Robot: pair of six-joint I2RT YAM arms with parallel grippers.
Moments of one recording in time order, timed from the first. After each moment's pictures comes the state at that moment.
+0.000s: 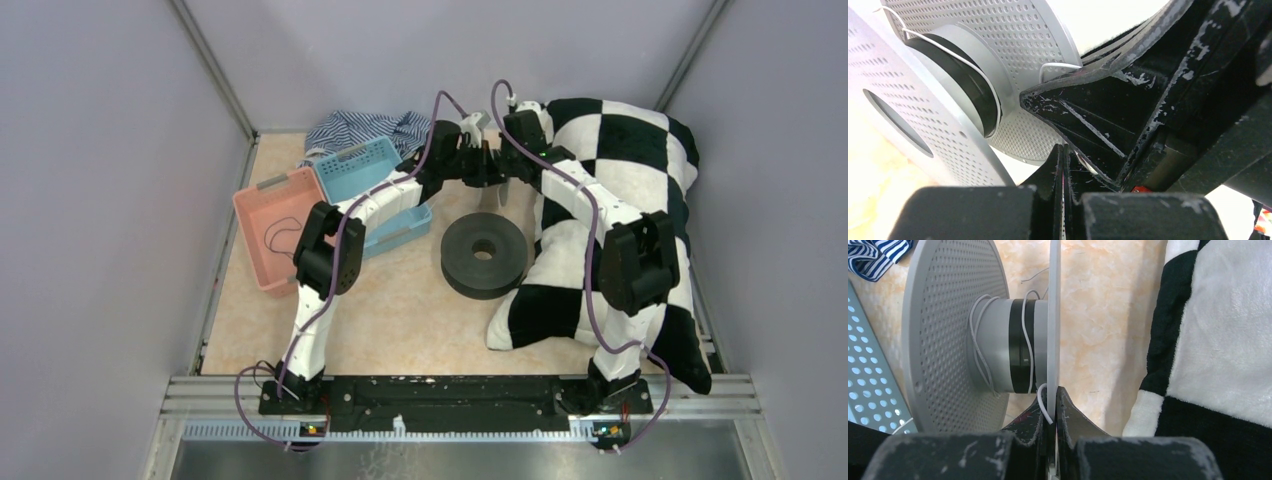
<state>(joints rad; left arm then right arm) -0.60 2.20 1.82 0.02 0.51 -0.49 0.41 1.87 1.58 -0.38 0.29 0.28</state>
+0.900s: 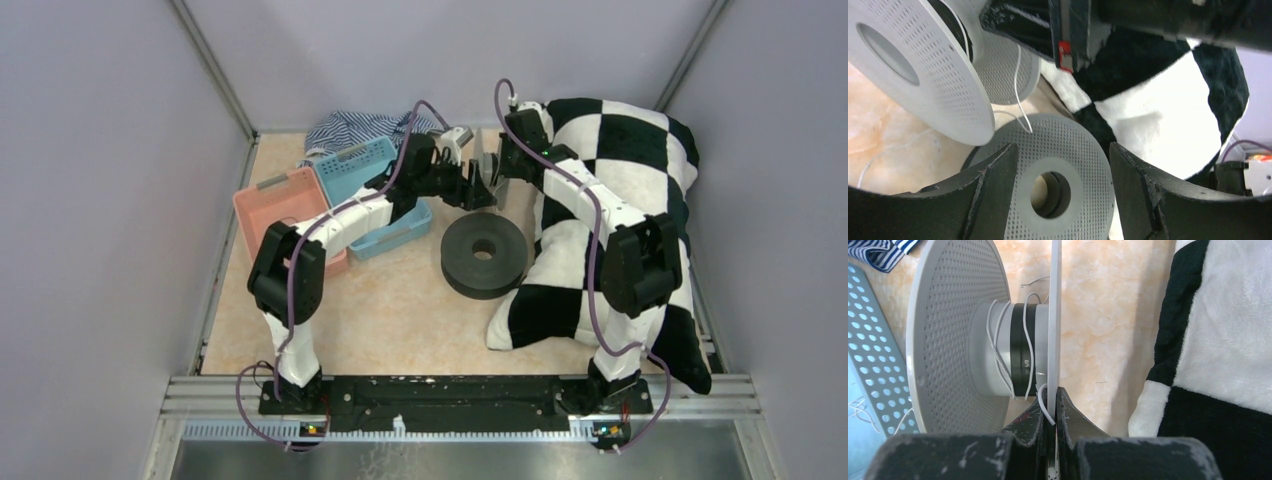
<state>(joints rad) -0.59 1.90 1.48 0.03 0.57 -0.37 0.41 1.85 1.58 -0.42 0.26 0.30</state>
